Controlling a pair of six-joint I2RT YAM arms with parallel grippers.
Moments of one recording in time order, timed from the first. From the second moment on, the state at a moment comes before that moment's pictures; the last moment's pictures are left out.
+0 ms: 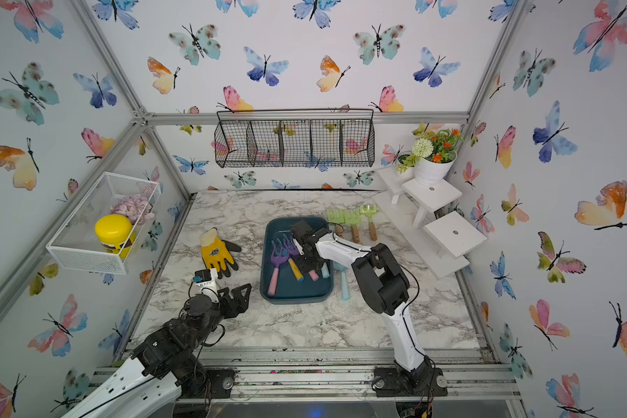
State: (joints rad) left arm -0.72 0.43 0.37 -0.39 -0.32 -0.69; right arm 0.75 2.16 1.63 -0.70 -0.01 0.15
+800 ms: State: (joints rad) left arm -0.72 0.43 0.37 -0.39 -0.32 -0.69; right arm 0.74 2.15 1.61 -0.69 -0.04 0.14
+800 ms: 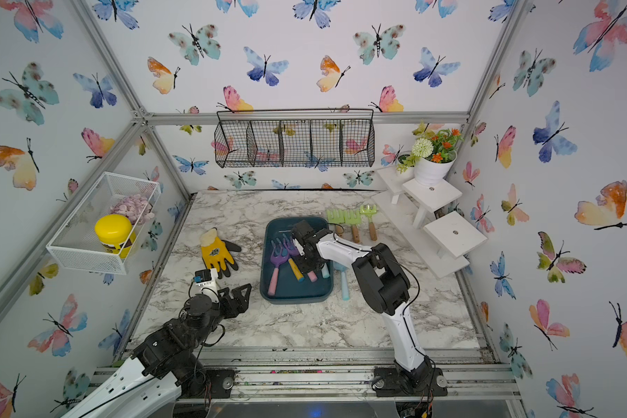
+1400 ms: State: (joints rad) left arm -0.72 0.44 0.37 -0.39 -0.30 -0.69; right arm 0.74 1.92 1.55 -0.67 -0.08 0.15
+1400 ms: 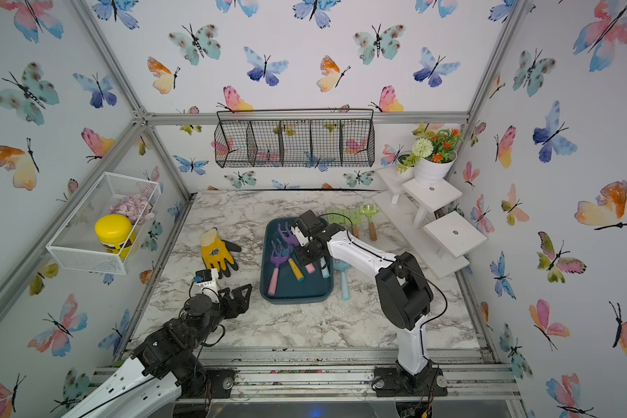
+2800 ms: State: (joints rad) left arm -0.72 0.64 0.43 -0.32 -0.13 -0.68; right arm 0.51 1.48 0.95 -0.70 0.15 0.27
